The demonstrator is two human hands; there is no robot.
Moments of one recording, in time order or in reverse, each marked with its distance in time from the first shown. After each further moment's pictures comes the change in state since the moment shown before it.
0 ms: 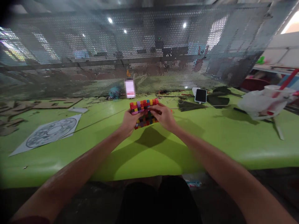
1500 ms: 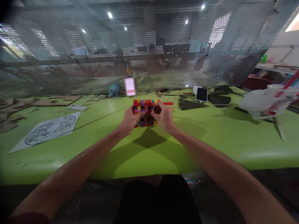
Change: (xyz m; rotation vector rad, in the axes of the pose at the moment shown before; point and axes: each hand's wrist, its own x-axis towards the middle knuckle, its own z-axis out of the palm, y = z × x) left_hand -0.004 0.009 0.002 -0.009 -0.137 0.028; right_hand -0.004 -0.003 0.013 0.001 0.177 0.105
